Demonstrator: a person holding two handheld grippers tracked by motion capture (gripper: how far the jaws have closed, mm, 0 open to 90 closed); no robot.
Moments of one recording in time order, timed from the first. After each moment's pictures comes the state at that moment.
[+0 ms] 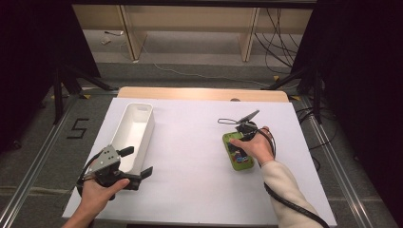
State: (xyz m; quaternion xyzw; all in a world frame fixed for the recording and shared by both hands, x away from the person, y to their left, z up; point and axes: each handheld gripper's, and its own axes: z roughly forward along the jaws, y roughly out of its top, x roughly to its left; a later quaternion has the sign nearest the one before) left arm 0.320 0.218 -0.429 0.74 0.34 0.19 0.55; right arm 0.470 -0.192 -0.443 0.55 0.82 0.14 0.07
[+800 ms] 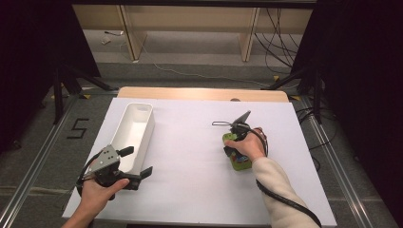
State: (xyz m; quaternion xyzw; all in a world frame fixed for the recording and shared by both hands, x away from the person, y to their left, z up) left arm 0.320 0.219 -0.429 0.74 0.34 0.19 0.55; right arm 0.481 -0.178 -0.460 0.56 0.82 0.09 0.05
